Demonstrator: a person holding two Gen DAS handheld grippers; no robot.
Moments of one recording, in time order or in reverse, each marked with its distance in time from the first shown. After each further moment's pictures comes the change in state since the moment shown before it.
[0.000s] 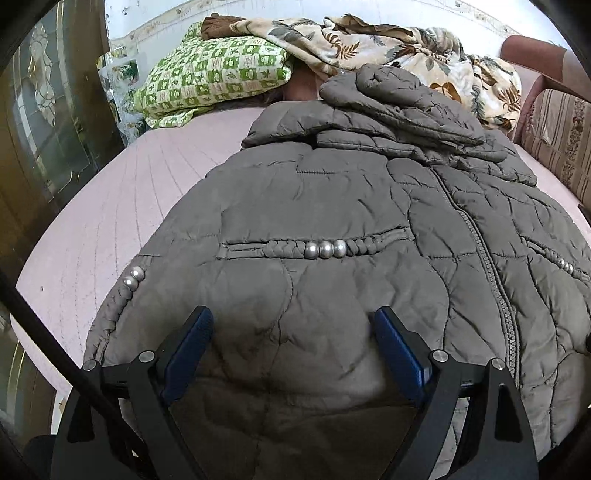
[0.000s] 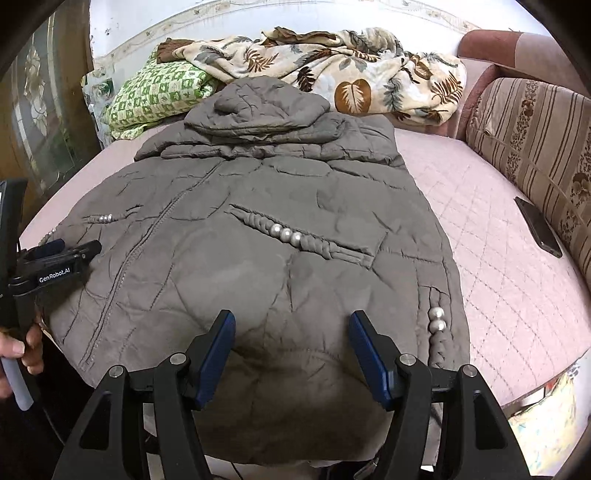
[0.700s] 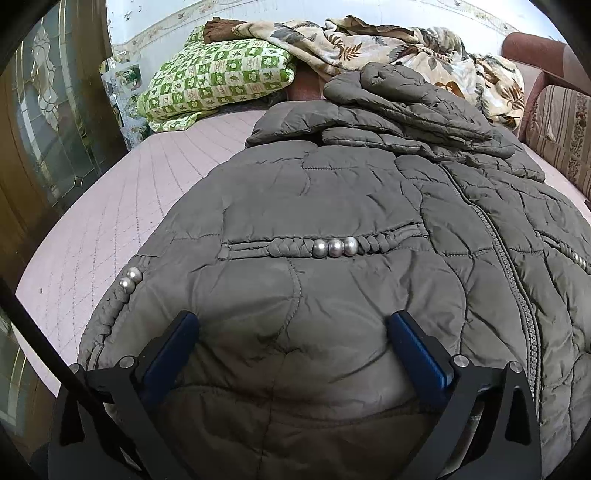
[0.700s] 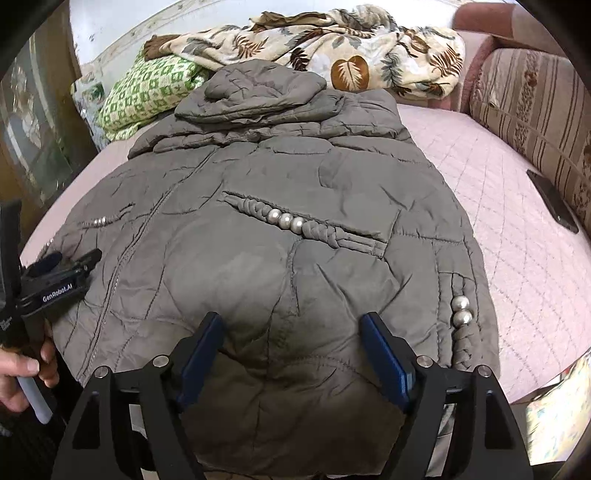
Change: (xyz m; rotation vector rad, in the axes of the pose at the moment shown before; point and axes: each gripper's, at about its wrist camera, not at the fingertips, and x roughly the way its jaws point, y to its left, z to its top) left arm 0.011 0.002 -0.005 0.012 -0.031 0.023; right arm 0.020 -0.005 -0.001 0.072 0.056 0.045
